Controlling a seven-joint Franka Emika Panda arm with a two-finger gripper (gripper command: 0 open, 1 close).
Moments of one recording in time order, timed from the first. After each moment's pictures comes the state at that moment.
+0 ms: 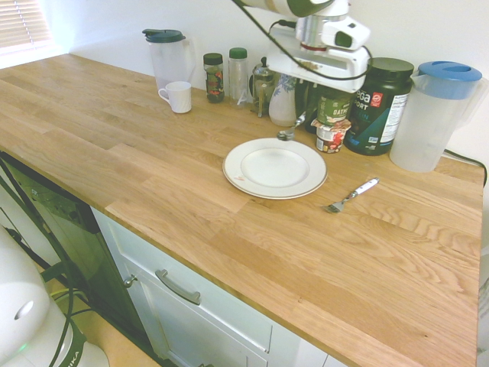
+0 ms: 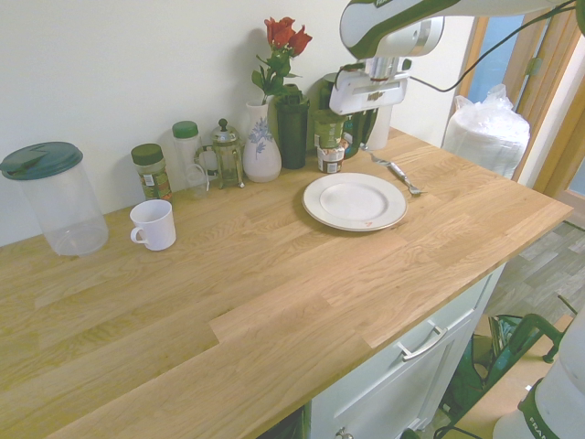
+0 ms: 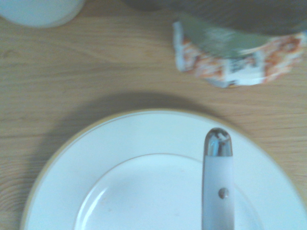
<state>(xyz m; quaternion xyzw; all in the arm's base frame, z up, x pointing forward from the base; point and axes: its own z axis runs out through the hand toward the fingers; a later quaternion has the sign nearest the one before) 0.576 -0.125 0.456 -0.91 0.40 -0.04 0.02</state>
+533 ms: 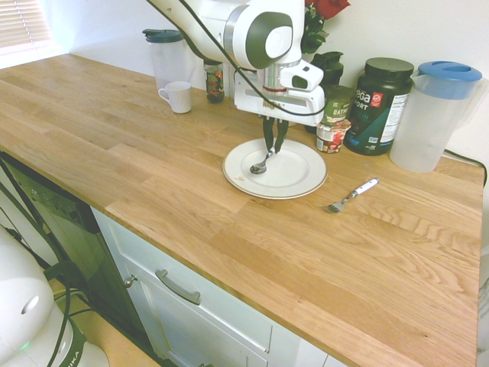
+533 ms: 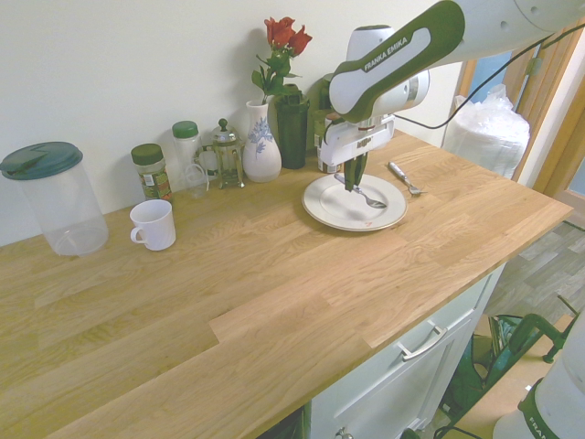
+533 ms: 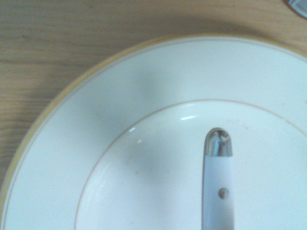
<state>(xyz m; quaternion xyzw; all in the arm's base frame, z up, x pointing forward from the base) 0.545 -0.086 0.375 -0.93 0.37 -0.04 -0.02</state>
